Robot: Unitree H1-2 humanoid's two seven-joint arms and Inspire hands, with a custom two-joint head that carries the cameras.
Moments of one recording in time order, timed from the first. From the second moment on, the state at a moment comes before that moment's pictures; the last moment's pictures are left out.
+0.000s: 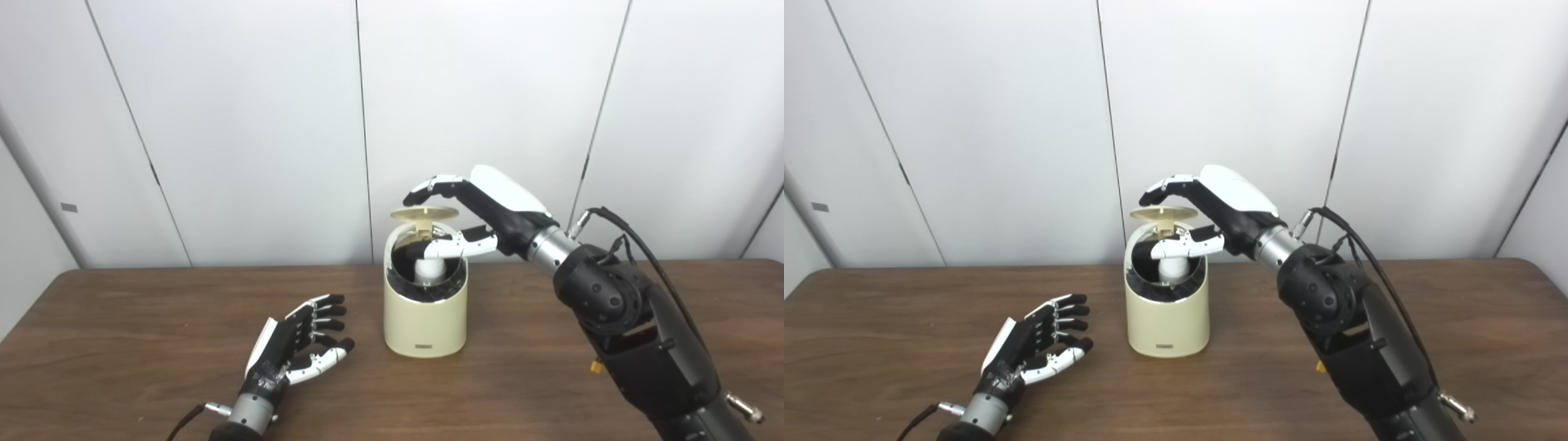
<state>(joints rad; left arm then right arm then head) -0.30 0.17 -0.04 0.27 0.04 -0.18 -0.10 -0.76 -0.32 0.28 -0.07 -0.53 0.17 0.38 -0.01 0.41</state>
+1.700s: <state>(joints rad) -0.30 0.13 -0.01 0.24 0.07 -0.17 -0.08 -0.71 -0.39 0.37 -0.09 -0.66 0.04 0.44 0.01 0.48</state>
